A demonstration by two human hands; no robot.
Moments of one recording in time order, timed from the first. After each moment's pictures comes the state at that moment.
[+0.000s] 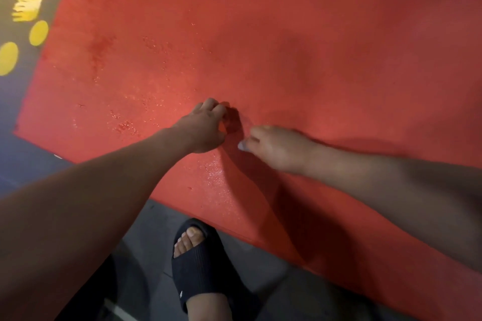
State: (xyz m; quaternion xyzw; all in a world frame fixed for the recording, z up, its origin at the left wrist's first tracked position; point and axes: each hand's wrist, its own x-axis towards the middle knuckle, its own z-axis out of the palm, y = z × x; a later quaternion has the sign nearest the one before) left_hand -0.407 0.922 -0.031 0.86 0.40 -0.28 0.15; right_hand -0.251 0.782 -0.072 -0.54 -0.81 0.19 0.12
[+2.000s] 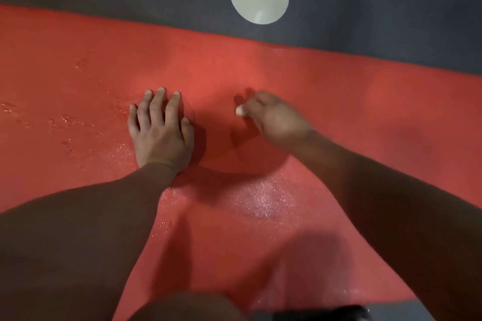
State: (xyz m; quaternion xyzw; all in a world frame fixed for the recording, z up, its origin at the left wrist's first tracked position) left_hand -0.316 1.038 -0.115 0.90 0.42 0.05 0.12; right_hand -0.105 0.902 -0.059 -0.77 -0.60 0.21 0.08
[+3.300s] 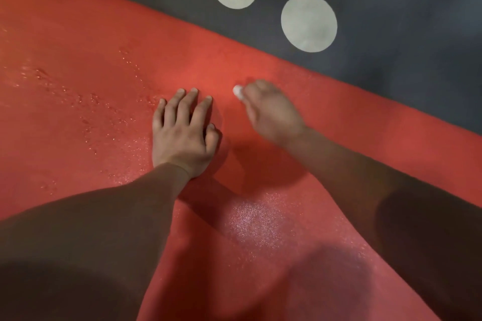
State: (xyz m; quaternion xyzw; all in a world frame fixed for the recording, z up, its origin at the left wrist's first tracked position) left_hand -0.314 1.039 -0.116 0.89 0.44 0.07 0.12; right_hand -0.109 0.984 -0.098 -0.72 -0.66 0.12 0.16
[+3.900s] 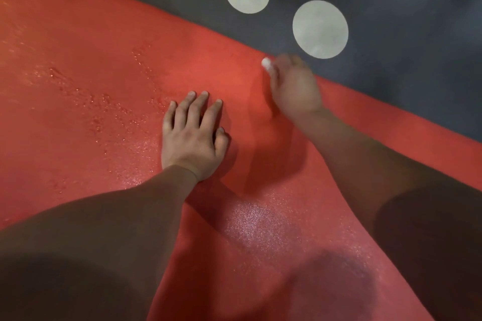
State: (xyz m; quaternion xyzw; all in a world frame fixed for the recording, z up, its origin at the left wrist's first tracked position) left_hand -0.316 1.040 -0.116 0.89 0.44 0.07 0.12; right_hand -0.077 1.023 -0.100 -0.83 -0.54 0.03 0.15
